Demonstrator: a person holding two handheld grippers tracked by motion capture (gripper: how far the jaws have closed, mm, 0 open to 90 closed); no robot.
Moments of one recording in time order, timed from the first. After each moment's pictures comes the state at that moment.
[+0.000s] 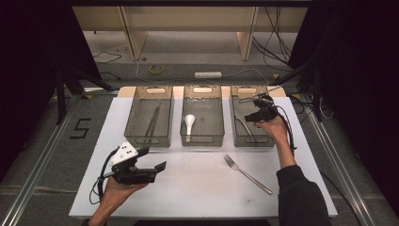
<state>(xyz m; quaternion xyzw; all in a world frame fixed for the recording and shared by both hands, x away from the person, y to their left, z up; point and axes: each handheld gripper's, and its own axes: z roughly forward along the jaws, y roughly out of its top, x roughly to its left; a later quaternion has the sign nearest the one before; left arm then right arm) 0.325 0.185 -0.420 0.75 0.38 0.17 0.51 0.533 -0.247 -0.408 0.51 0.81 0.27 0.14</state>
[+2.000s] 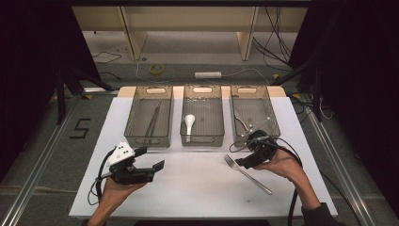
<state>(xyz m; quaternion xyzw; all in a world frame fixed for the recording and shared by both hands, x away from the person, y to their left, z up) 0.323 0.190 -0.419 0.74 0.39 0.18 0.52 0.396 -0.210 -0.395 0.33 0.91 0.23 0.07</state>
